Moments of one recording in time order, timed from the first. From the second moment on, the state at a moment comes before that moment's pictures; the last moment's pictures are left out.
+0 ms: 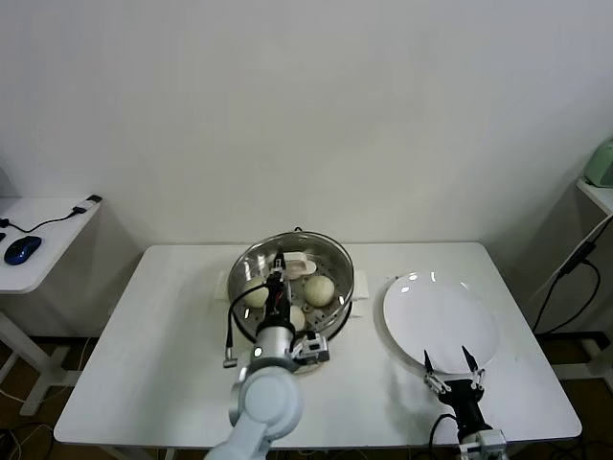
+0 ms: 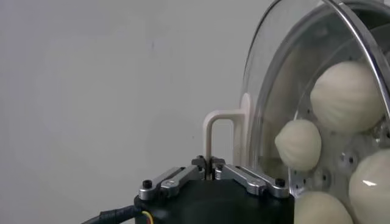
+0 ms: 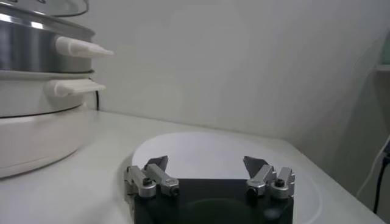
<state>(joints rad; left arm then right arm) 1.11 -1.50 -0.01 -1.92 1.55 0.58 0.24 -1.55 1.32 0.58 1.67 0.10 0.24 0.01</state>
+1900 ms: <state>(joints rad) 1.14 -1.48 0.01 -1.94 1.56 0.58 0.25 -1.55 1.34 0.56 1.68 0.08 0.24 0.01</state>
